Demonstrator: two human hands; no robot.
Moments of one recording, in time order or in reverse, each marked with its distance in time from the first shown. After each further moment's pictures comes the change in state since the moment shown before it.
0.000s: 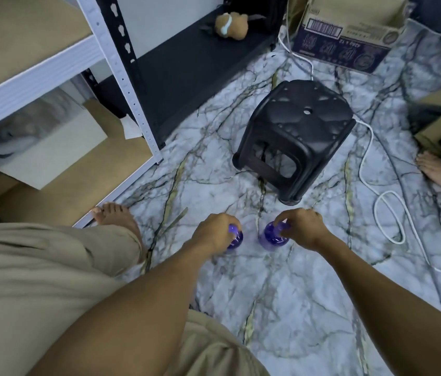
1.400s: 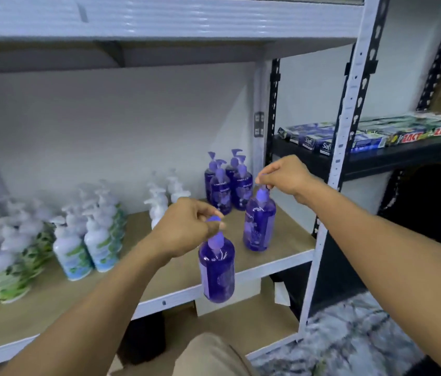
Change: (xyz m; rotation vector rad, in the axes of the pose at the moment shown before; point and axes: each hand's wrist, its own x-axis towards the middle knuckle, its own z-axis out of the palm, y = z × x) left_hand -0.317 -0.076 -0.444 -0.308 0.976 0.030; right_hand -0.002 -0.591 -0.305 0.586 0.254 -0.745
